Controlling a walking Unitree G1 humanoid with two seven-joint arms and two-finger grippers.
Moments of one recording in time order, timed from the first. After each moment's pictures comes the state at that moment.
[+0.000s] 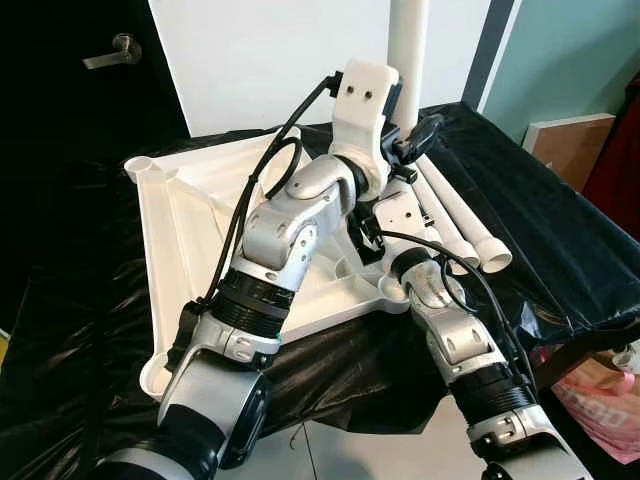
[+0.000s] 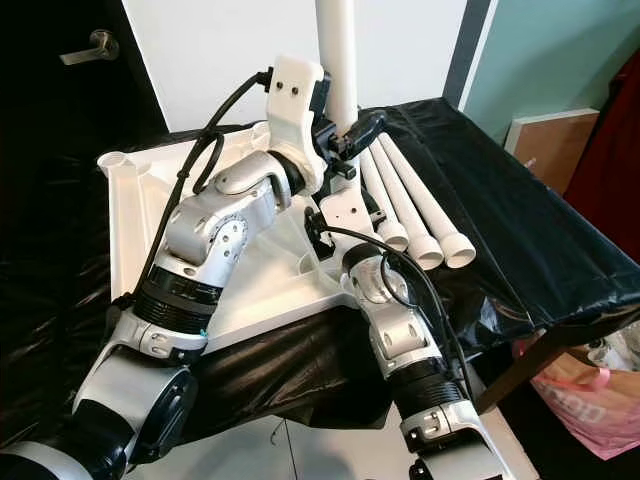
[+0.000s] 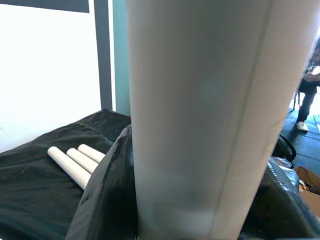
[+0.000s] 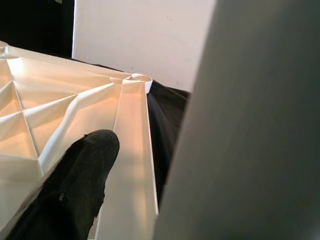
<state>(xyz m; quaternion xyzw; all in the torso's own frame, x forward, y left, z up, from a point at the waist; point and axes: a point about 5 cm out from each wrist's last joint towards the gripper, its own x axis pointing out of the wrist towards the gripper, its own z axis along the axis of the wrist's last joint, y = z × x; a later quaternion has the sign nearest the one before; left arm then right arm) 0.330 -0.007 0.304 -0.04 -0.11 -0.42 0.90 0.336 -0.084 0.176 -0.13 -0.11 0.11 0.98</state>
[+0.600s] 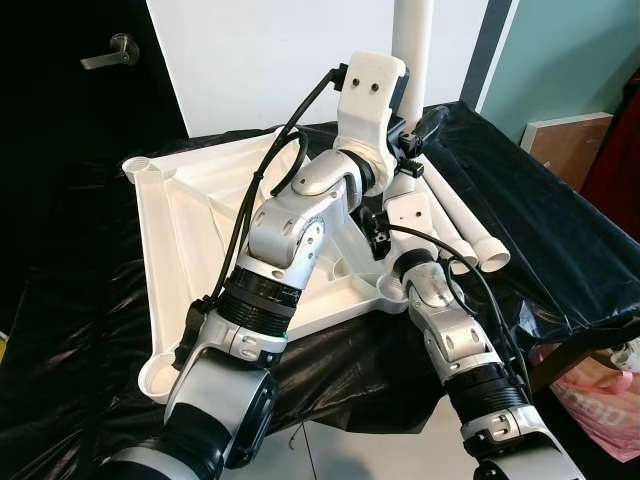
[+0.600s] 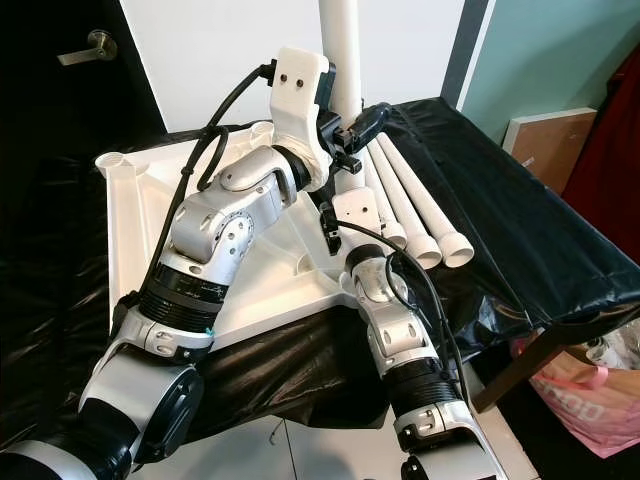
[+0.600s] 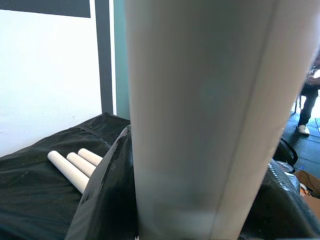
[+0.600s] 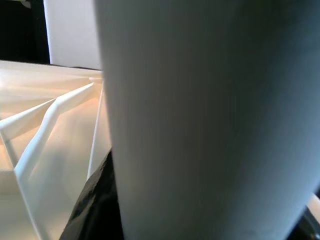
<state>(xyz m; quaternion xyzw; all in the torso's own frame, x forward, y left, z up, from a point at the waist) 0.329 -0.010 0.308 -0.05 -0.11 -0.41 0.90 0.340 -0.092 0.172 -0.08 -0.10 0.08 0.99</state>
